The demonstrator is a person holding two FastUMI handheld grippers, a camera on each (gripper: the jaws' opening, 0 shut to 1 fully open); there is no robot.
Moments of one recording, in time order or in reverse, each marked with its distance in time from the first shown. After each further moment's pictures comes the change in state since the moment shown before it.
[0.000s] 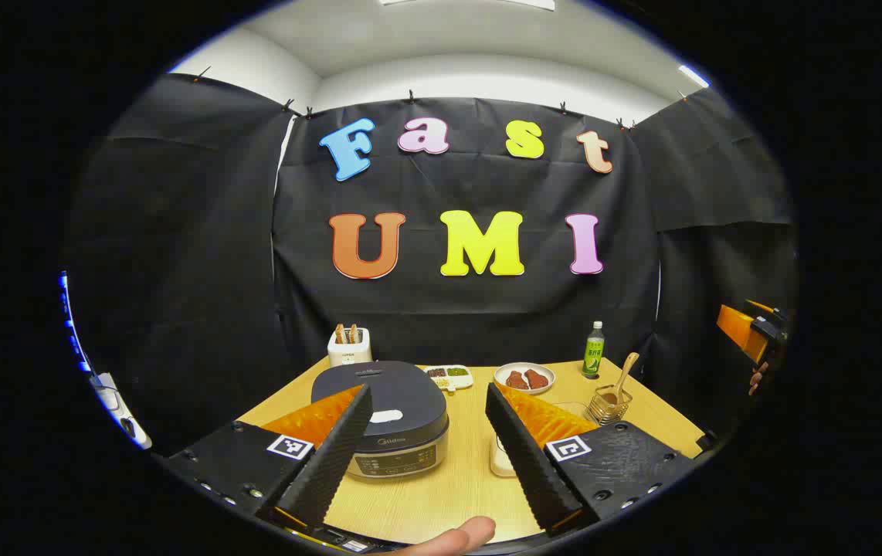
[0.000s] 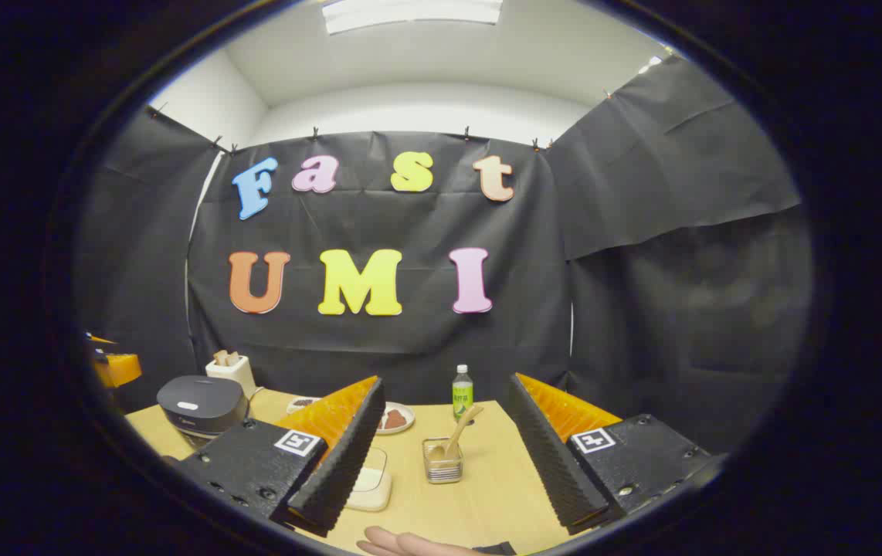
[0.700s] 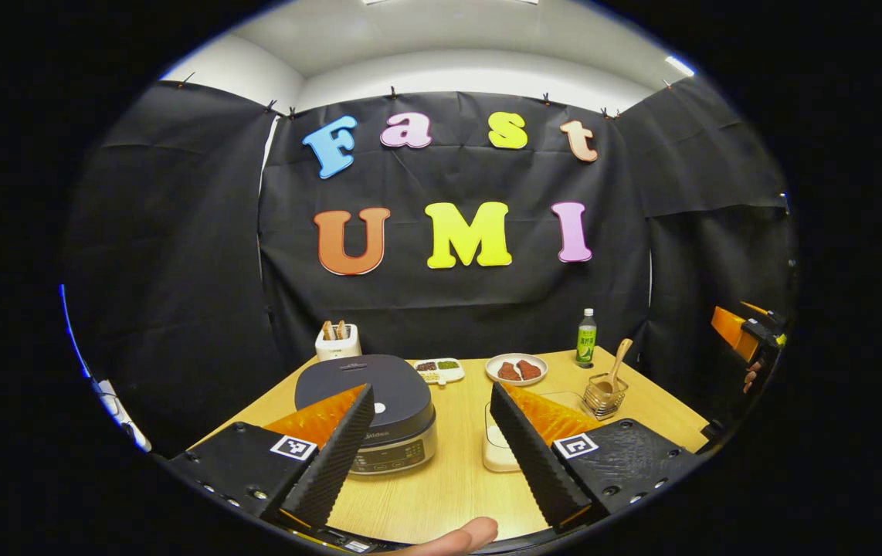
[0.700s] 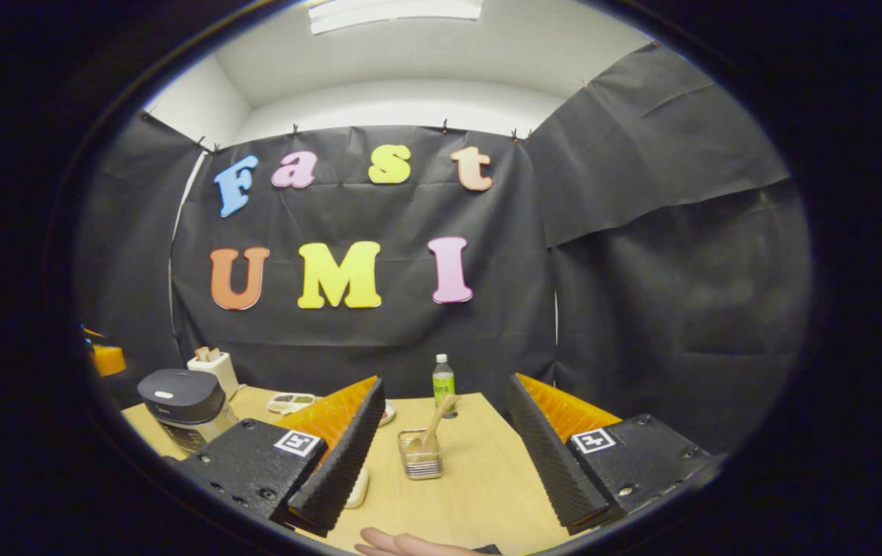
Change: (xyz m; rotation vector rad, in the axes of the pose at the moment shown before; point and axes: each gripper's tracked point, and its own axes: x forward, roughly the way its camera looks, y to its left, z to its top) left arm 0.010 -0.013 -0.013 0.046 0.005 -0.010; right arm 0.020 -0.050 -0.047 0.038 0.037 -0.060
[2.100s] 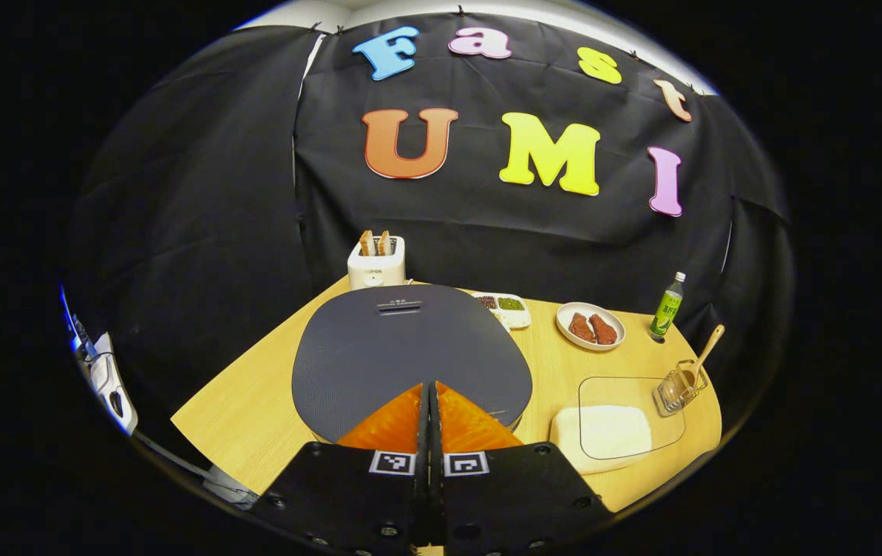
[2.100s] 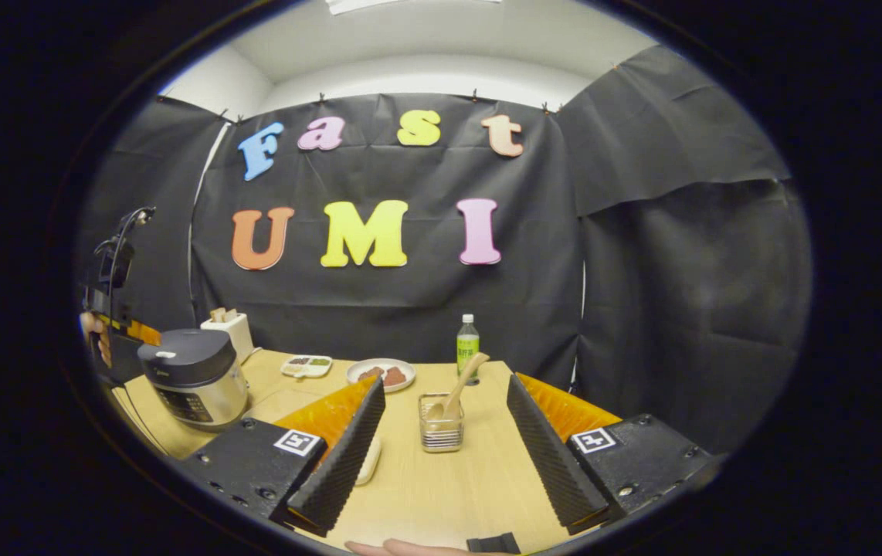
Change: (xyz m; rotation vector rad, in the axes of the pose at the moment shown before) left arm 0.127 0.077 -0.094 -0.141 0.368 0.142; right arm 0.010 0.032 -0.064 -0.042 0.112 0.078
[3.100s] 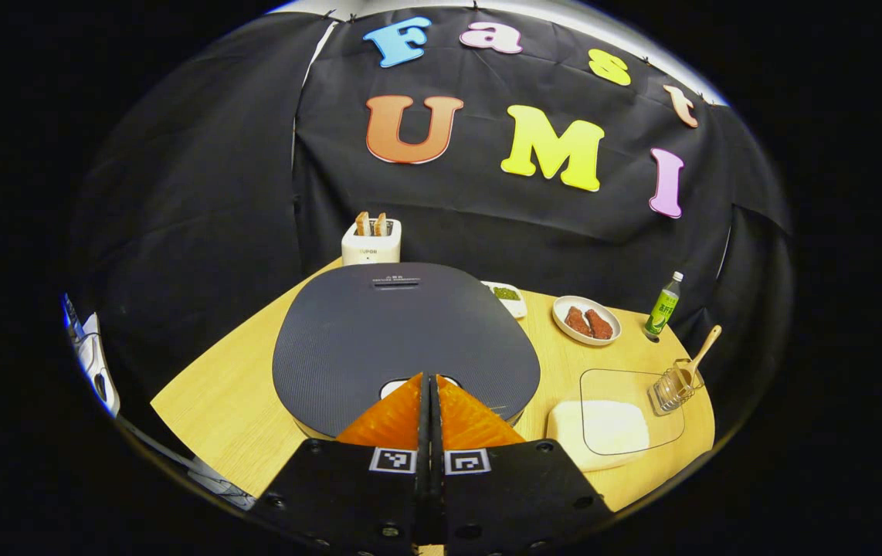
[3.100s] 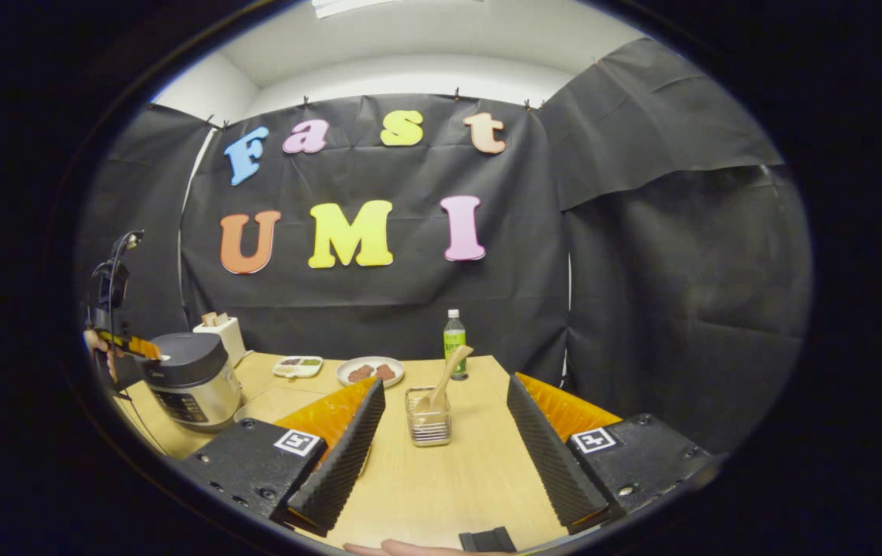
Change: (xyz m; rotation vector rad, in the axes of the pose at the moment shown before) left arm 0.004 0.002 -0.017 -0.055 0.001 -0.050; right arm -0.019 -0.019 -0.006 0.009 -0.014 -0.032
